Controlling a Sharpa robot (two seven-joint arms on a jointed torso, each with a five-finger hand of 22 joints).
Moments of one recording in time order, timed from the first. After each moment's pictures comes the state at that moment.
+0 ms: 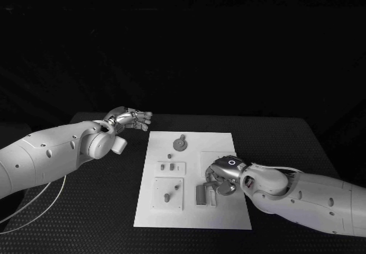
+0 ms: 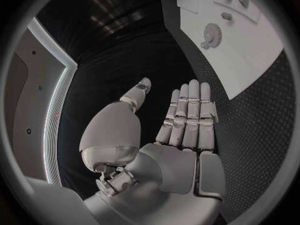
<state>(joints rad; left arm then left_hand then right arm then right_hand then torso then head) 1.28 -0.74 -0.14 1.09 -0.24 -0.14 0.20 0.95 -0.11 0.41 -0.17 0.06 0.86 0.18 0.30 0.46 1.12 0.14 0.07 0.23 0.94 0.09 0.57 0.51 0.04 0.87 -0.01 0.24 1.08 1.12 -0.73 -0.25 1.46 -1.77 -0.33 -0.11 1.09 -0.24 0.72 -0.25 0.38 1.00 0.11 0.25 0.57 1.16 0.01 1.13 1.11 1.24 -0.10 1.44 0.90 0.24 1.13 -0.01 0.91 1.31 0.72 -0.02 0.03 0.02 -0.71</state>
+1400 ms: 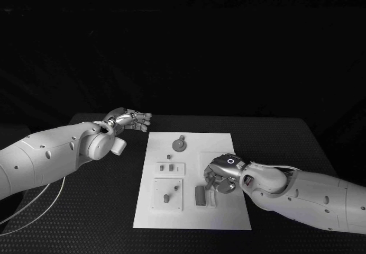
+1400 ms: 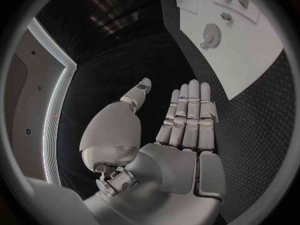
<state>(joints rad) 1.28 -0.74 -0.14 1.09 -0.24 -0.14 0.19 0.95 -0.10 0.41 -0.17 0.06 0.86 0.18 0.30 0.46 1.12 0.14 0.07 0.23 0.94 0.09 0.57 0.52 0.04 0.87 -0.01 0.24 1.08 1.12 -0.71 -0.25 1.42 -1.79 -0.38 -0.04 1.16 -0.18 0.73 -0.27 0.38 1.10 0.03 0.33 0.62 1.15 -0.04 1.15 1.13 1.21 -0.14 1.45 0.90 0.28 1.12 -0.01 0.91 1.31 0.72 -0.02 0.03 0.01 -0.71</state>
